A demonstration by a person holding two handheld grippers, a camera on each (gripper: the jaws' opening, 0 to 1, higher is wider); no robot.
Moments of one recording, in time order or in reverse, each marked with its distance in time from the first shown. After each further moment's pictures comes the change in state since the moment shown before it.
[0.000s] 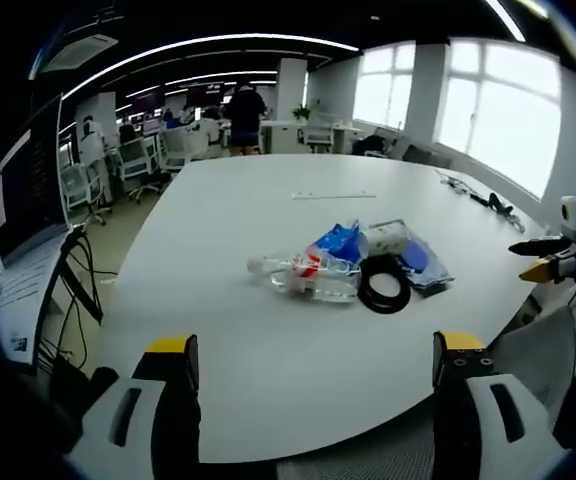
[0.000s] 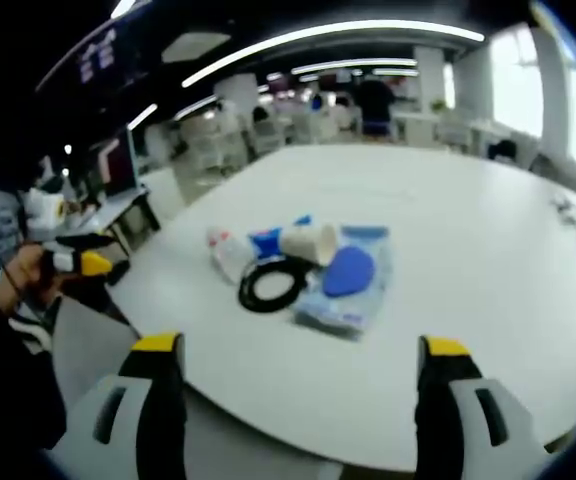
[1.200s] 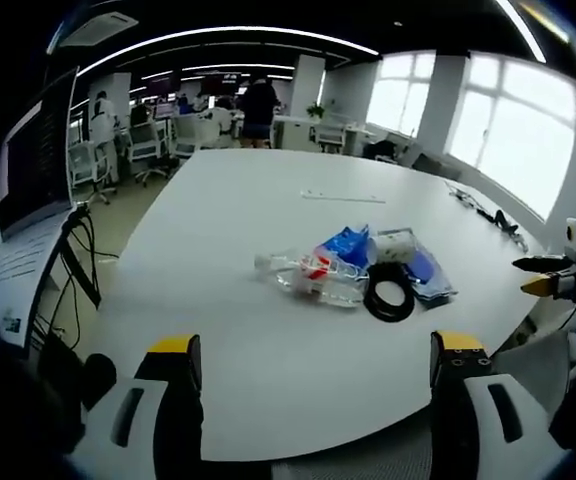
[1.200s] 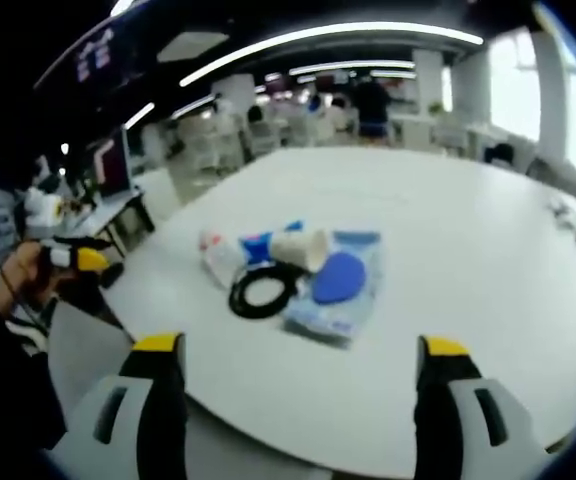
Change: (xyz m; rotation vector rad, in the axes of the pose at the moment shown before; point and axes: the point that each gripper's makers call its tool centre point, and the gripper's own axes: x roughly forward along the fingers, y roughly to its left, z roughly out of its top) left arm 0.006 0.011 0.003 -0.089 0.010 0.010; right arm 0.004 -0.020 0.008 0.009 -0.014 -0.012
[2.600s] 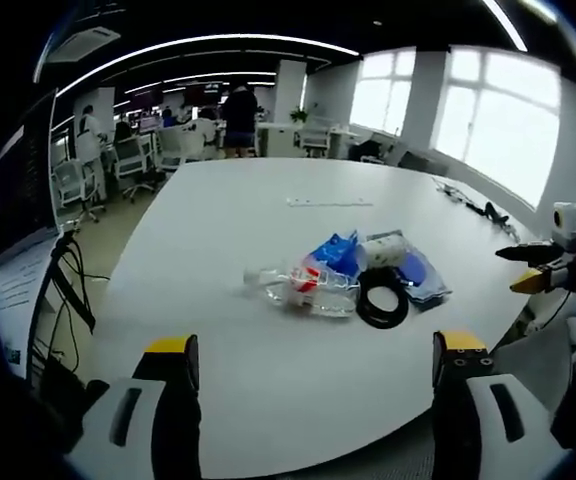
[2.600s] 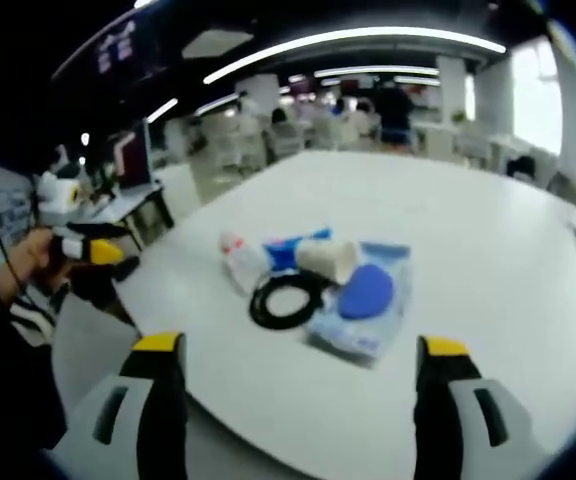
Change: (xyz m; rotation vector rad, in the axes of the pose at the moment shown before) left arm 0.006 -0.010 0.013 0.073 -0.024 -0.045; right arm 0.021 0.034 0.013 -0.084 -0.002 0.081
